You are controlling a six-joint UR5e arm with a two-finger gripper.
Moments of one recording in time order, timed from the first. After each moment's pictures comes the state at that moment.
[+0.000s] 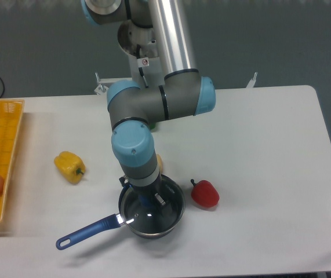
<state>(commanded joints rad) 2.28 -2.07 -1.47 -1.12 1.63 1.10</state>
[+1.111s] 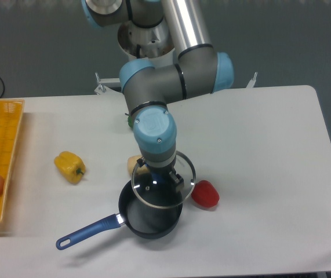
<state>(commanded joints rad) 2.37 -1.98 -1.47 -1.41 1.62 1.20</state>
